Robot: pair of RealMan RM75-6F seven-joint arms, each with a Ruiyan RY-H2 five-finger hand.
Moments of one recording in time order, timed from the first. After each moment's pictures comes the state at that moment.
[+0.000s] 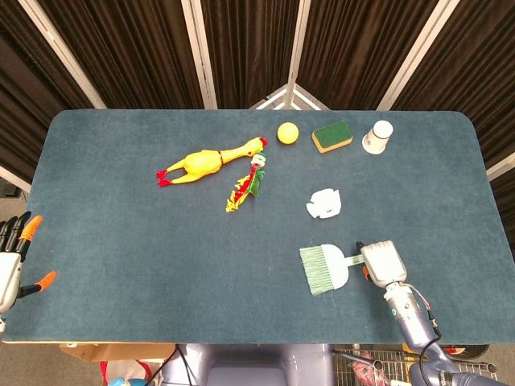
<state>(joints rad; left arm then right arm) -0.09 -1.14 -0.06 -1.59 1.49 1.51 0.09 0.40 -1.54 0.08 -1.31 -1.30 1.06 -0.51</state>
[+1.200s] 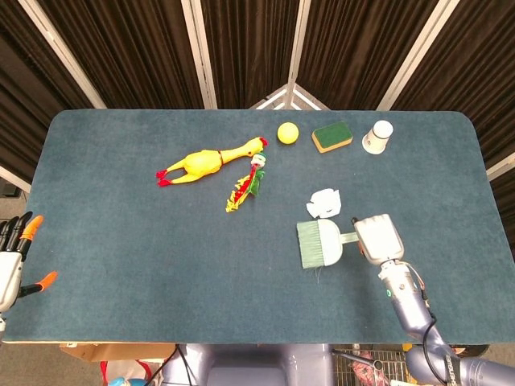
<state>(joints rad) -0.10 -1.13 -0.06 -1.60 1.48 1.49 0.07 0.53 -1.36 0.21 -1.67 -1.07 1.08 -0.88</state>
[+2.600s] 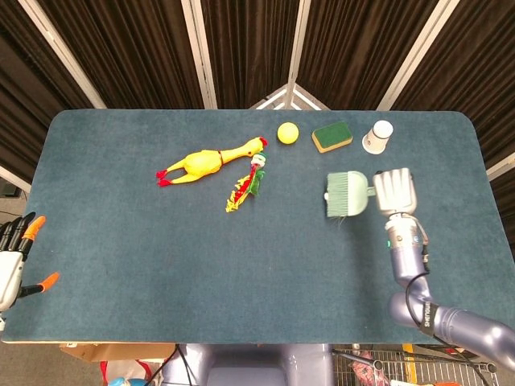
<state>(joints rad) -0.11 -1.11 -0.05 -1.62 1.48 1.47 0.03 0.77 -1.39 0.21 -1.41 -0.73 1.16 -1.13</state>
